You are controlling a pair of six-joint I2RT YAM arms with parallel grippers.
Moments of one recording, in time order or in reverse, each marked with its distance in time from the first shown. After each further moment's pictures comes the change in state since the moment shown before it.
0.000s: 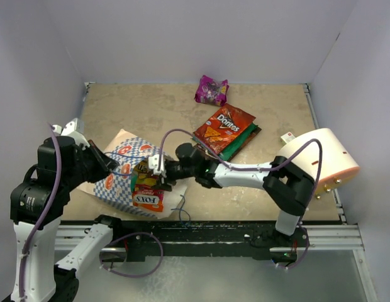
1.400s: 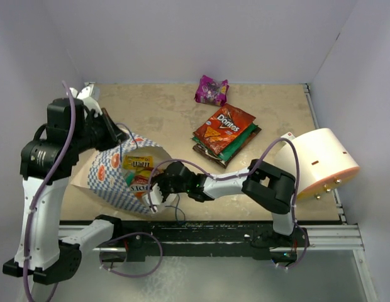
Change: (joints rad) left arm 0.000 0.246 0.171 0.068 0.116 0.112; right arm 0.060 0.148 -0.049 0.086 0.276 -0.817
